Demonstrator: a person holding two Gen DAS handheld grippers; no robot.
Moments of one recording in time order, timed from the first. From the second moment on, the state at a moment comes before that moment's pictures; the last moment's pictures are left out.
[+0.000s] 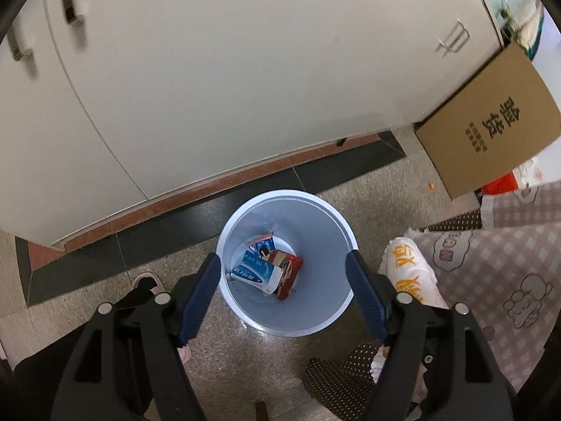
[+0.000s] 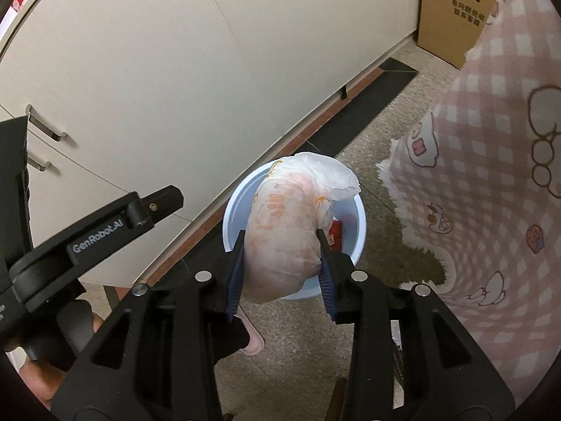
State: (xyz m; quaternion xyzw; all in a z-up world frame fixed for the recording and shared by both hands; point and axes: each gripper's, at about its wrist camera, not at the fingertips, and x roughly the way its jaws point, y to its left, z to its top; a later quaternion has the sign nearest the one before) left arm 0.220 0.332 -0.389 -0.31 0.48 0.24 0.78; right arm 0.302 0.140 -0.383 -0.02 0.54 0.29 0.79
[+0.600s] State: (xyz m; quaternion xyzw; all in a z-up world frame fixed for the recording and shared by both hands) left arm 0.194 0.345 -0.348 -0.35 0.43 0.25 0.79; right arm 0.295 0.155 -0.342 -0.03 0.50 0.30 0.82
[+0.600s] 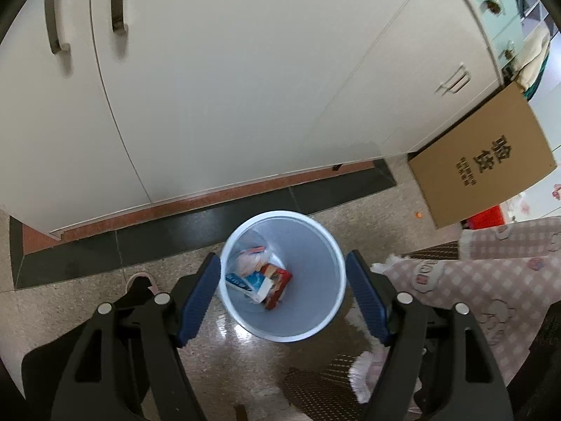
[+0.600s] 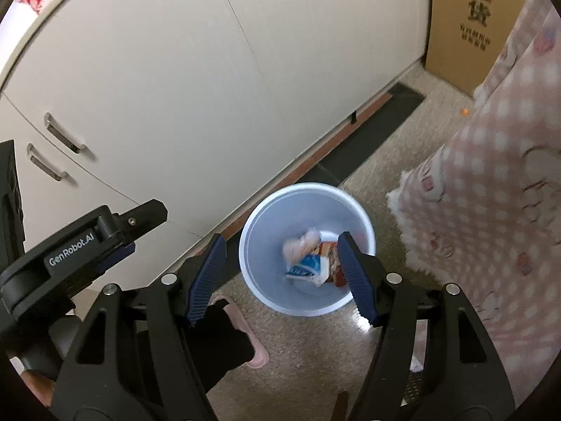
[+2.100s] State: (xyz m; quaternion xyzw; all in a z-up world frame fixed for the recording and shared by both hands) left arm 0.331 -0.047 -0.147 -0.10 0.51 -0.08 0.85; right arm 0.251 -0.268 -0.136 0.15 0.32 0.09 0.93
